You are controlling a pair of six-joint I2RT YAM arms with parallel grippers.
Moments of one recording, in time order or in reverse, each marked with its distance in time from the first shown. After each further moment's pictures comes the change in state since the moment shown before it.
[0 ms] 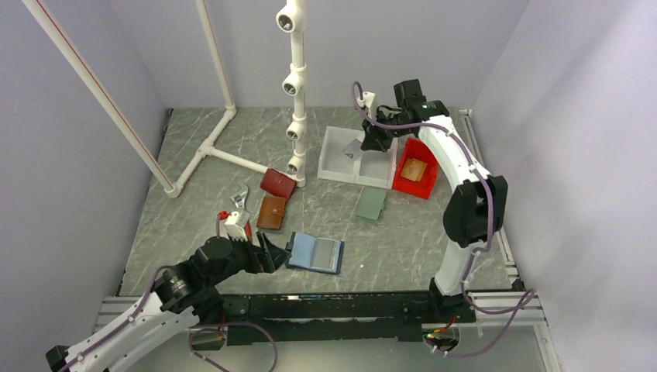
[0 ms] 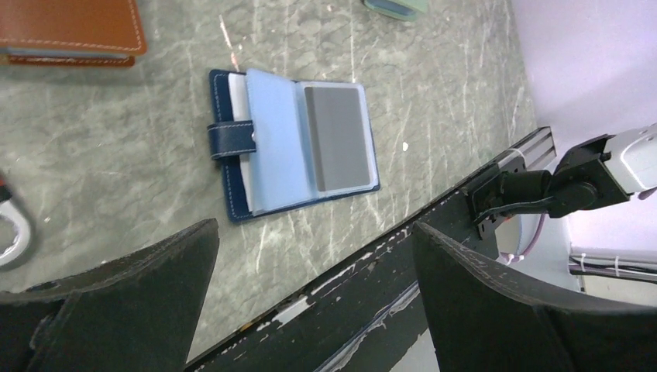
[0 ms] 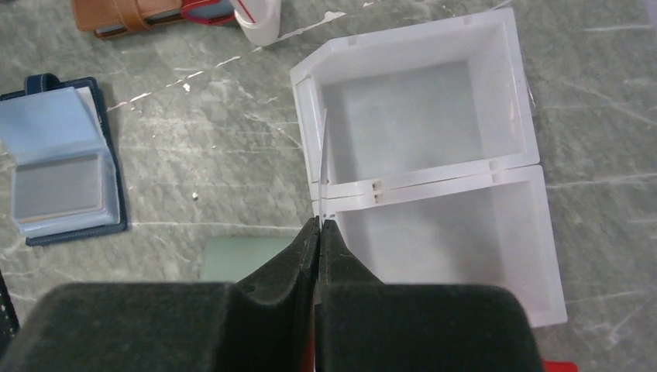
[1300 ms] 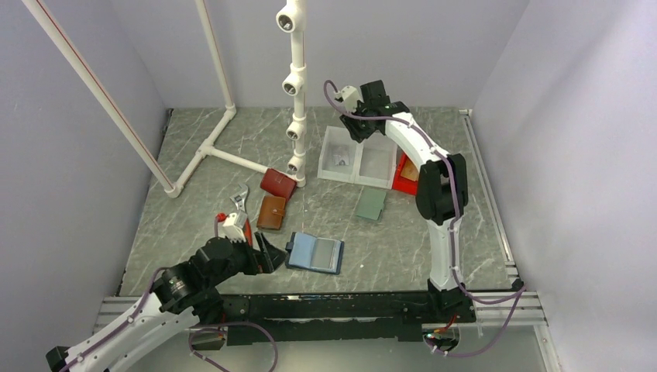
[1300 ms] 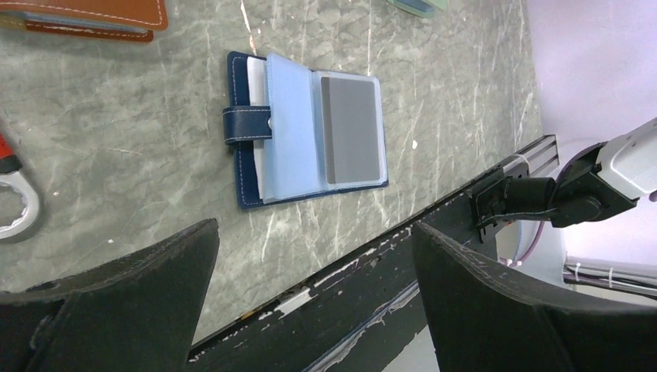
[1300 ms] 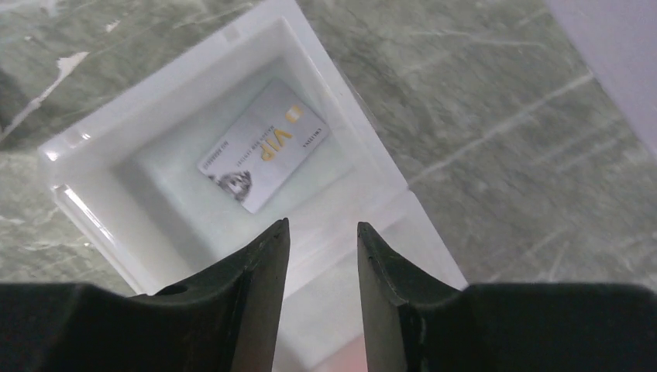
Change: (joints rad) left arm 0.000 -0.032 0.000 -0.089 -0.023 -0.054; right arm 0.108 0.375 0.261 0.220 0.499 0.298
